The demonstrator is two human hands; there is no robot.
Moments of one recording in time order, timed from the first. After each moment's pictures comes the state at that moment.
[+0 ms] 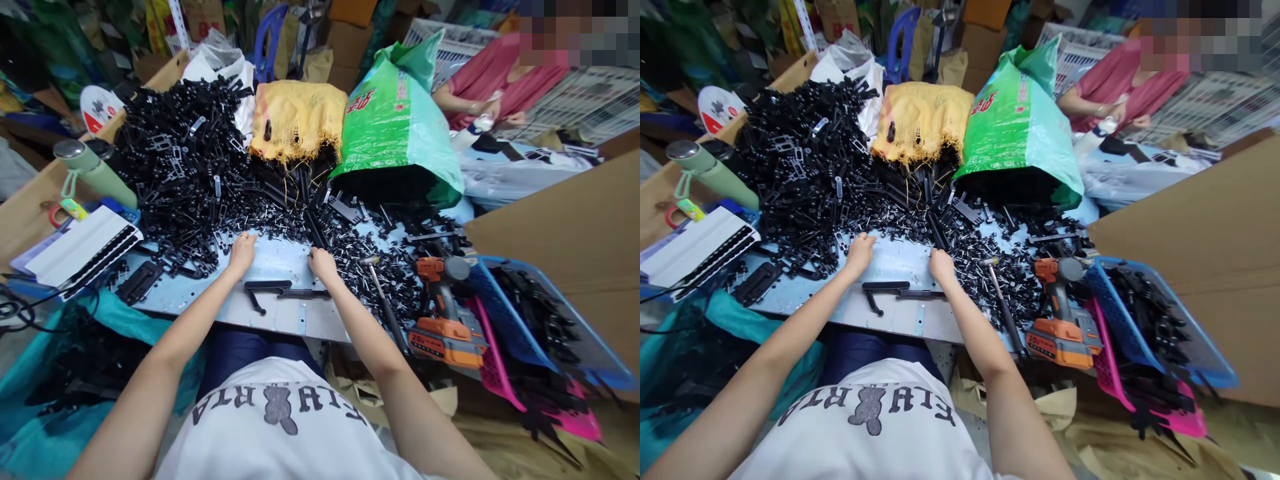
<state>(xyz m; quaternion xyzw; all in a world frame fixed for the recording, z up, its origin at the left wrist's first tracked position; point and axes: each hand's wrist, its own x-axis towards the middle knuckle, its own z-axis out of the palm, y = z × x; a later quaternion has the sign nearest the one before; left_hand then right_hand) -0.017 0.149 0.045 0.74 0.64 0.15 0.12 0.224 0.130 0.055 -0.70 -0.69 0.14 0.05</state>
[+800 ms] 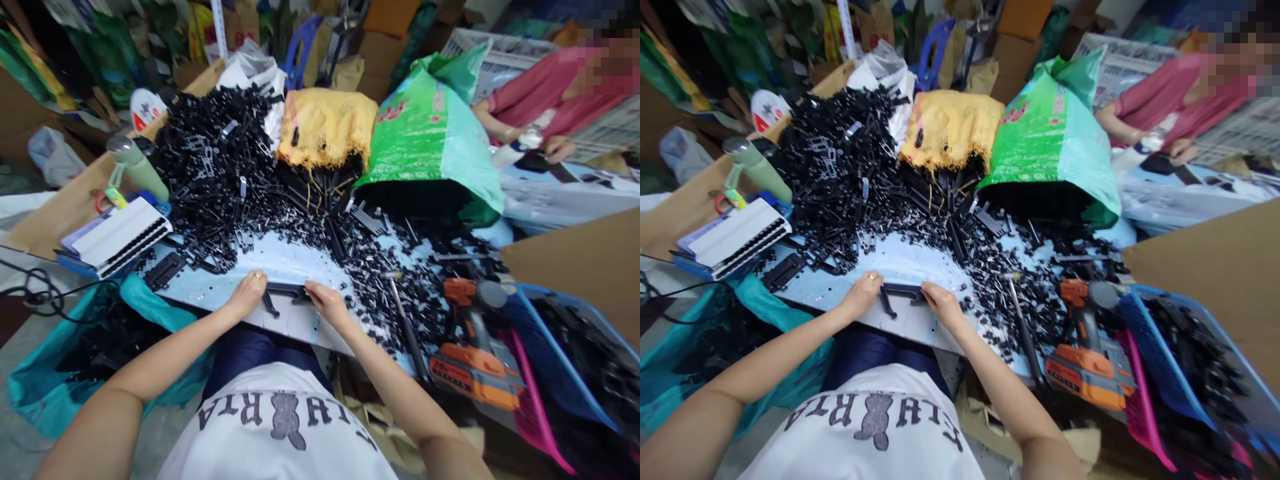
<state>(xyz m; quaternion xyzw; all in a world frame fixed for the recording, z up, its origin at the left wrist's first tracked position) -0.042 0.044 0.055 0.83 0.54 0.09 0.07 0.208 0.050 0.034 -0.42 -0.84 0.13 0.32</state>
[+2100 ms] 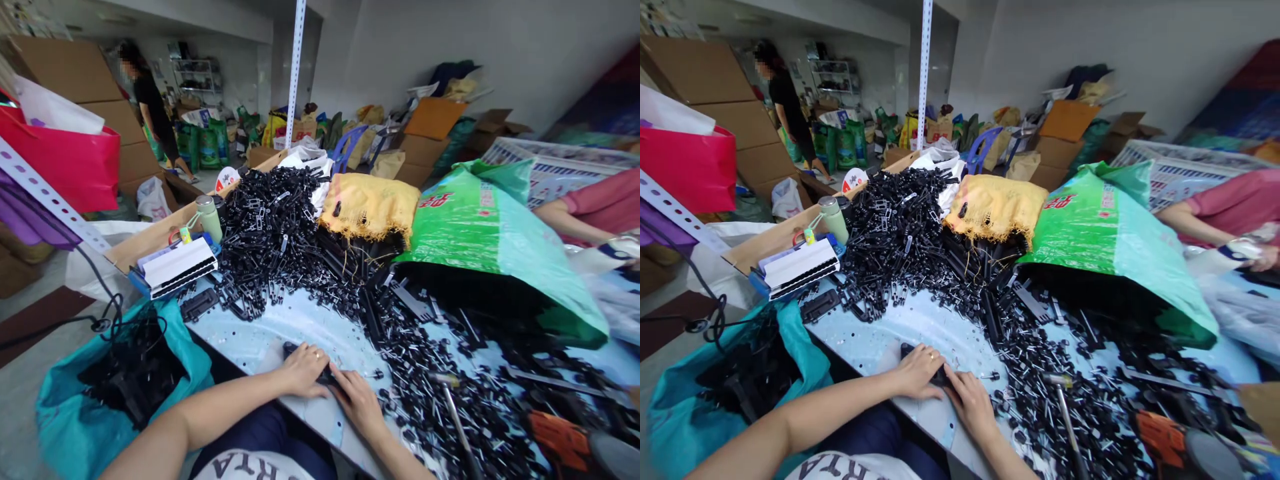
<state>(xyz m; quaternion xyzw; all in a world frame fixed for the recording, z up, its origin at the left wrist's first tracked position) 0.034 0.045 0.034 0.88 0.46 0.11 0.12 0.234 0.047 -0.008 -0.35 -0.89 0.07 0.29</state>
